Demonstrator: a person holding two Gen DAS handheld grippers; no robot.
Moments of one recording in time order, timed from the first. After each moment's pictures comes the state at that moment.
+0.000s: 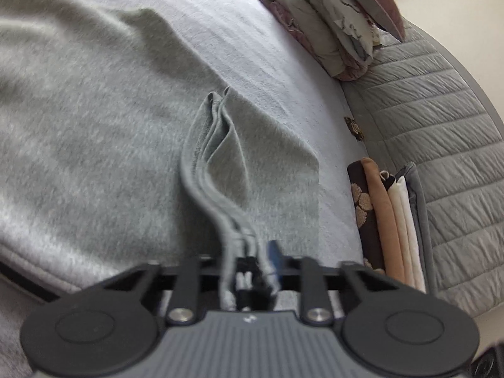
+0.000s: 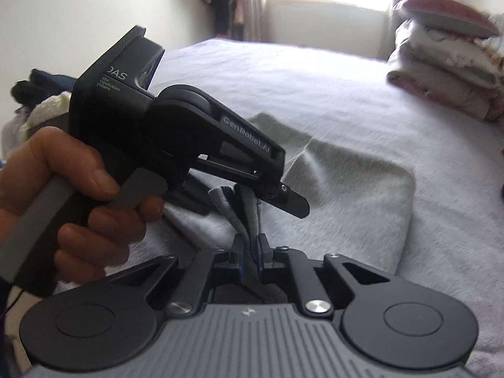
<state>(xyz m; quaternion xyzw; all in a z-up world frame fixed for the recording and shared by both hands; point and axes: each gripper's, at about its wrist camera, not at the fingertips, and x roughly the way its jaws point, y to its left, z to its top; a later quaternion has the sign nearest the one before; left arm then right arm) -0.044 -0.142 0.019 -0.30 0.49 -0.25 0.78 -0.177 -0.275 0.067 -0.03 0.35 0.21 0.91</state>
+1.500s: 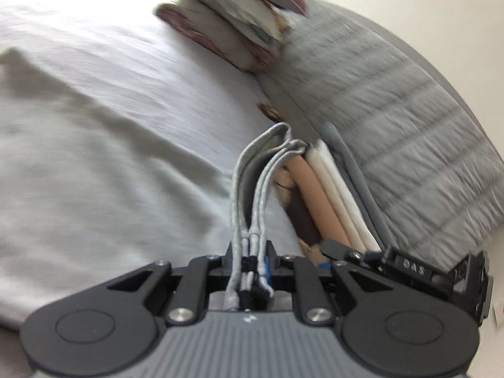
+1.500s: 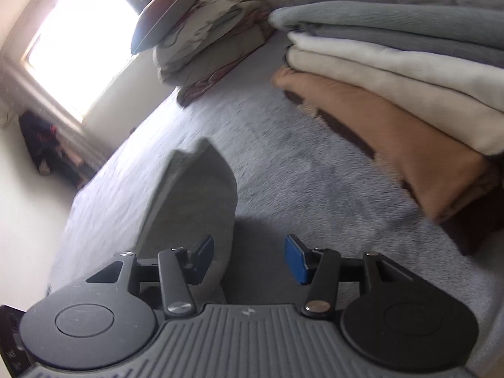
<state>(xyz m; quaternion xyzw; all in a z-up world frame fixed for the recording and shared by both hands) -0.091 -0.225 0.049 -0.27 0.40 -0.35 0.80 -0.207 -0.490 0.070 0.35 0.30 -0.07 0.89</state>
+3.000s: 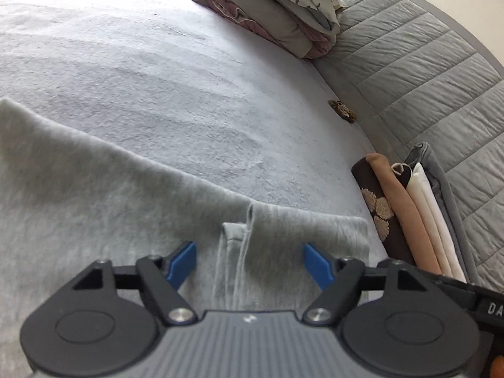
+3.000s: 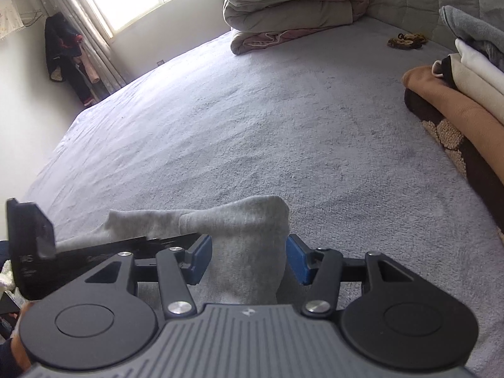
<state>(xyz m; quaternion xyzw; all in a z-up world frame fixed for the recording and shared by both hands) 0.056 -0.211 0.025 -0.17 0.46 -0.32 0.81 -0.064 -0.410 0.067 0.21 0.37 -0.01 0.90</state>
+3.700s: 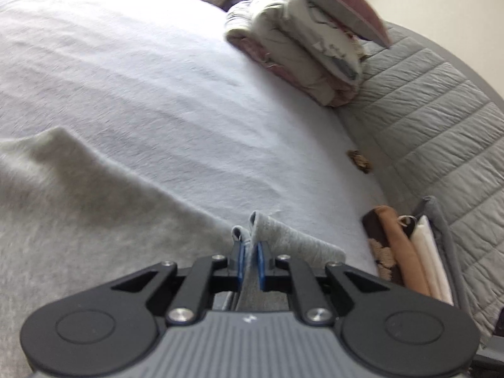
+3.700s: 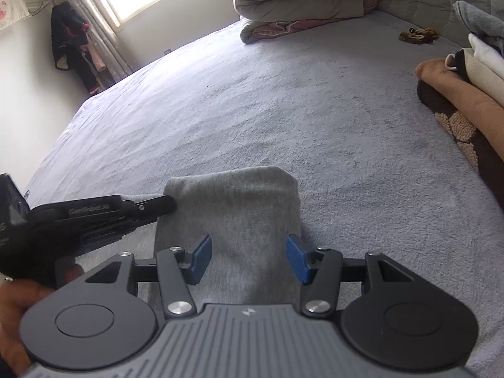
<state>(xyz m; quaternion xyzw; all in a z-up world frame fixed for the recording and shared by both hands) 0.056 -0.179 0.043 -0.23 0.42 -0.24 0.84 -0.065 -0.397 0.062 0.20 0.39 0.01 0.90</state>
